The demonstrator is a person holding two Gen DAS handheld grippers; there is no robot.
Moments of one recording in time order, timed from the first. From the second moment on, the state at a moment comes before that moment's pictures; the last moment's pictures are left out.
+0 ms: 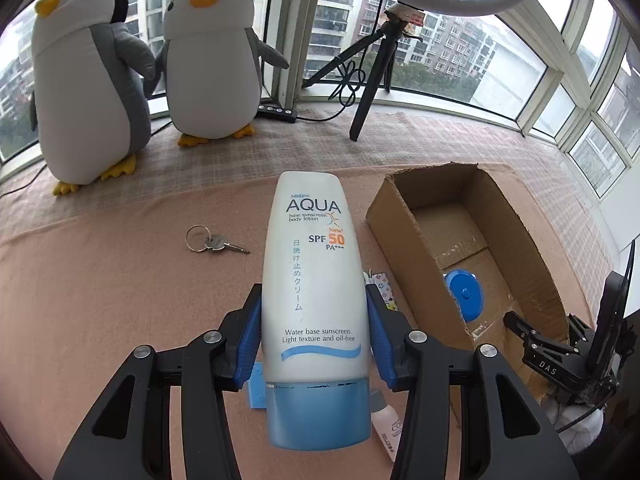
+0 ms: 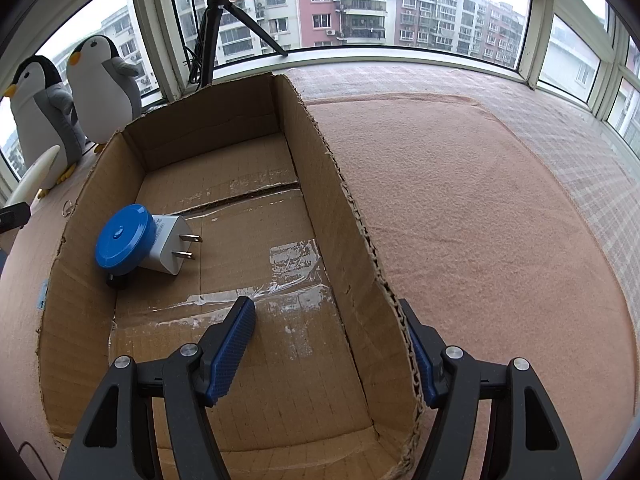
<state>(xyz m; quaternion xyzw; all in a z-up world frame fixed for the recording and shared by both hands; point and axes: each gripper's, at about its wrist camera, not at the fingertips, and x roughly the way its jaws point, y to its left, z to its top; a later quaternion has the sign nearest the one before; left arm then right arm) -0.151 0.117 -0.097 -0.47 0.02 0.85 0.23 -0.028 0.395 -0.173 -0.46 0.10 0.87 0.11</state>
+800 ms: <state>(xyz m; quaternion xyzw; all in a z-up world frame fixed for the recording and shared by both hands) -0.129 0.262 -0.103 -0.46 0.09 0.82 0.31 -0.029 0.399 -0.172 -0.46 0.10 0.87 0.11</state>
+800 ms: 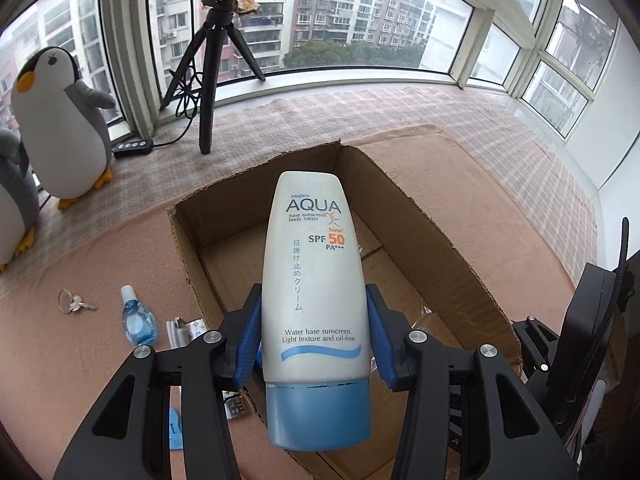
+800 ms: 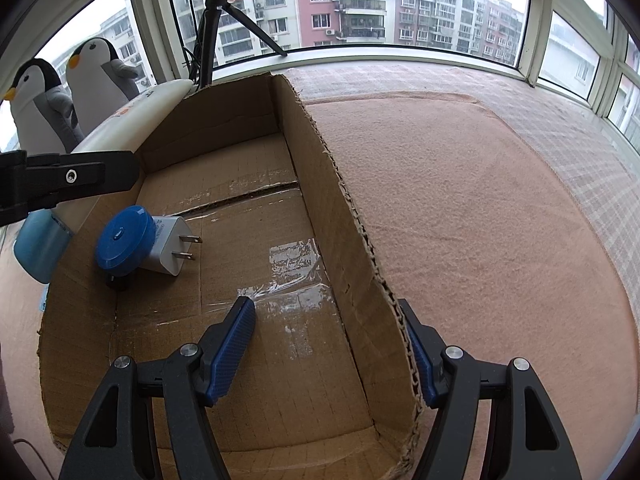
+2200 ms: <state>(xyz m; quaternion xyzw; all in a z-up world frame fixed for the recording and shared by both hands) -0.141 0.173 -0.079 -0.45 0.05 0.85 0.27 -0.029 0.402 -0.174 -0.46 0.10 0.87 0.11</state>
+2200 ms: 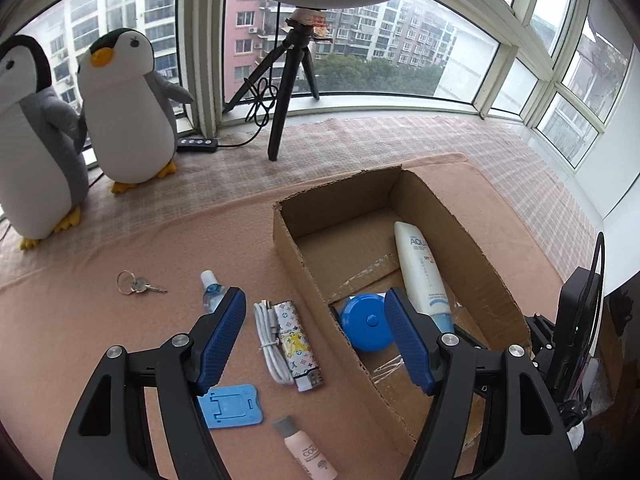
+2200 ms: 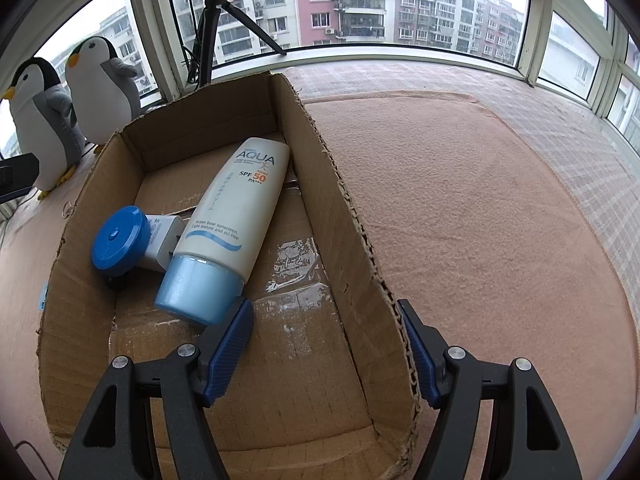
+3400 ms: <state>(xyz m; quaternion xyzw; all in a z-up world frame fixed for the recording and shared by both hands) -0.125 0.117 -0.169 -0.54 0.08 0.82 0.19 -0.031 0.397 -0.172 -0.47 0.10 0.87 0.12</state>
